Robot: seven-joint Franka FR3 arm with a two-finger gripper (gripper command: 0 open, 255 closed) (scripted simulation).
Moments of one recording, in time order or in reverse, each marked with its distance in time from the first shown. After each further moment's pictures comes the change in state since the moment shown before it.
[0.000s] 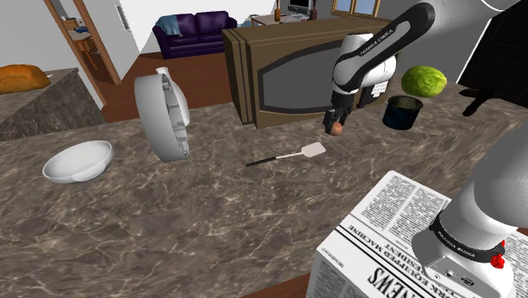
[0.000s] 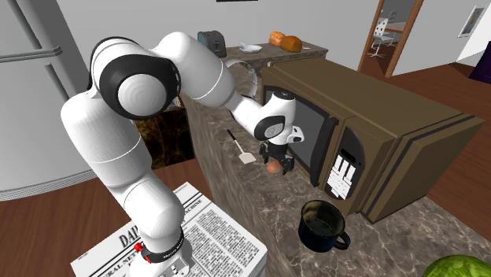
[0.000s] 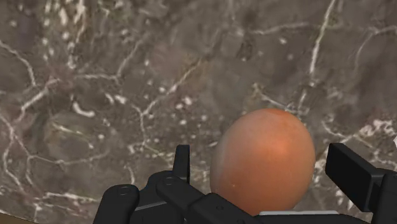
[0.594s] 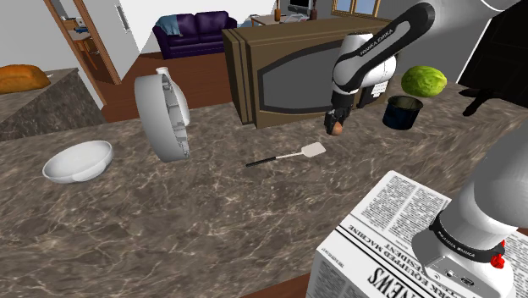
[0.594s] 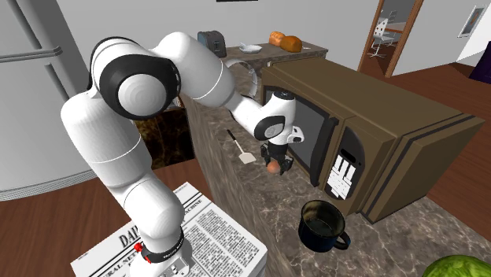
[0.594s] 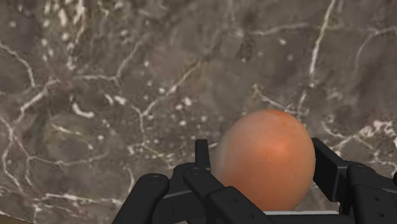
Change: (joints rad) arm 0.000 0.001 0.000 0.000 0.000 -0.001 0.000
